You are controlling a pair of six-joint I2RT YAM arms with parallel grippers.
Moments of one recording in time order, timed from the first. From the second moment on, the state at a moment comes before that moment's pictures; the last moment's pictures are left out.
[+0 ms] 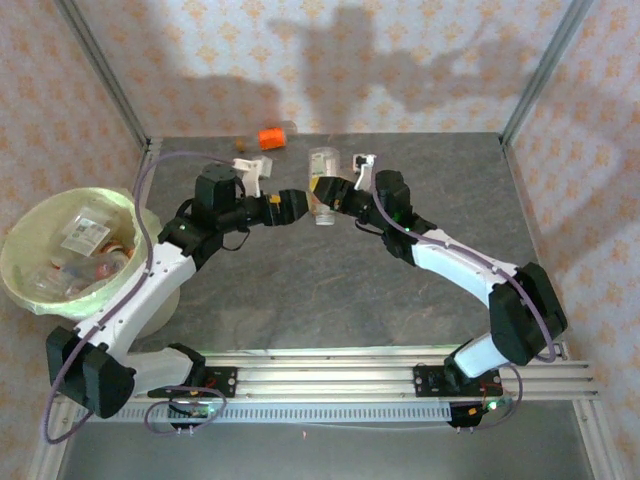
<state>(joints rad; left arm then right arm) -0.31 1.22 1.05 -0.15 0.51 -0.71 0.61 1.49 1.02 0.35 -0.36 0.81</state>
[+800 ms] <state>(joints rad) -0.41 1.41 1.41 -0.59 0.19 -0.62 0.76 1.53 1.24 -0.01 -0.32 0.29</state>
